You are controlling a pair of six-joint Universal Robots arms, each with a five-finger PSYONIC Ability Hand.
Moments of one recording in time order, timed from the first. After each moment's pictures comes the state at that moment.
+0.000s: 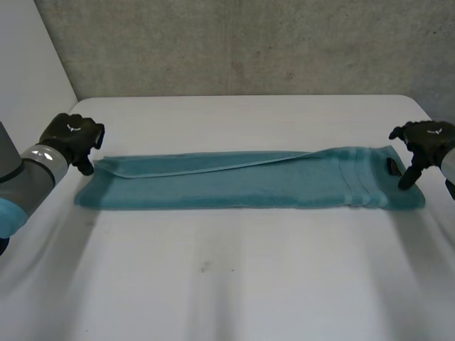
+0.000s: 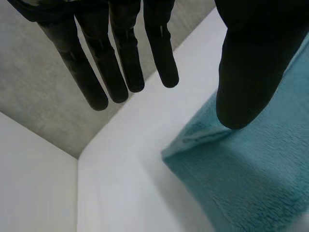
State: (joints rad) left arm 4.62 -2.07 -1.39 3.22 -1.38 3.73; right arm 1.53 -1.05 1.32 0.09 1.33 2.73; left_hand 0.69 0.68 0.68 0.68 0.50; right_hand 0.21 0.22 0.21 0.23 0.07
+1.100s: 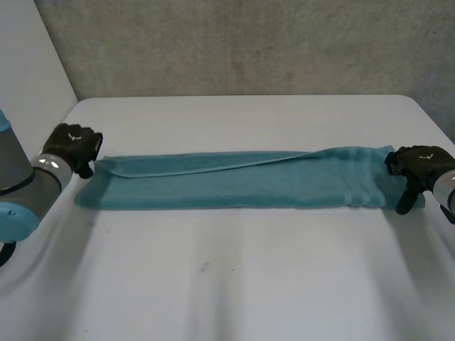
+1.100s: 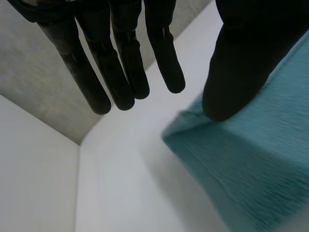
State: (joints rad) left arm 4.62 -2.13 -1.39 3.29 -1.43 3.73; right arm 1.53 -1.03 1.45 0.02 1.35 2.65; left_hand 0.87 0.87 0.87 0.87 0.69; right_hand 0.21 0.22 0.21 0.23 0.07
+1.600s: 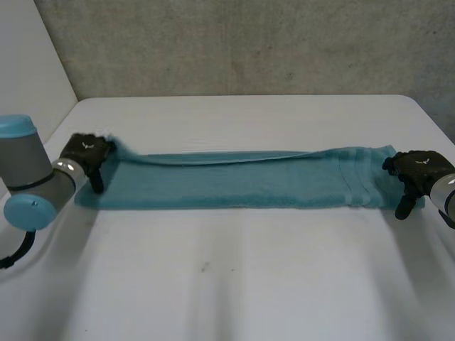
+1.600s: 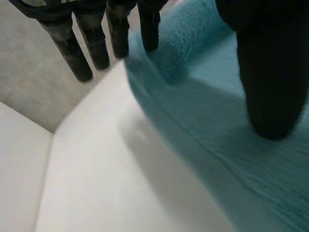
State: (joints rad) left arm 4.63 -2.42 -1.09 3.21 -1.41 3.73; right arm 1.54 -1.03 1.46 0.02 1.35 2.62; left_hand 0.36 0.40 0.41 0.40 0.22; right_hand 0.21 0.22 0.21 0.23 0.07
